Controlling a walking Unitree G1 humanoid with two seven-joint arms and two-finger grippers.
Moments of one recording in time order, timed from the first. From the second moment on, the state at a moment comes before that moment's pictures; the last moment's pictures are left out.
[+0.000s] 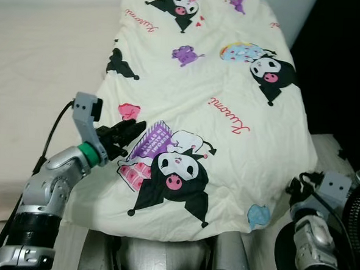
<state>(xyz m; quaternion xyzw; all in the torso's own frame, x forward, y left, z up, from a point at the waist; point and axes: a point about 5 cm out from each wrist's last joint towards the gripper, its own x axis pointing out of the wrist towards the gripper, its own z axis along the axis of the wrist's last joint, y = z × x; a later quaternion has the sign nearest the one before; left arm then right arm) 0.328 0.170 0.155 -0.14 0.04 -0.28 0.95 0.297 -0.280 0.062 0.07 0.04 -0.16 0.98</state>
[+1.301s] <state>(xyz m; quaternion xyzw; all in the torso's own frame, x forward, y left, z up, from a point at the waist) 0.249 0.216 0.004 0.28 0.34 -0.29 0.85 0.276 -0.276 0.024 -0.06 0.15 -0.22 0.96</state>
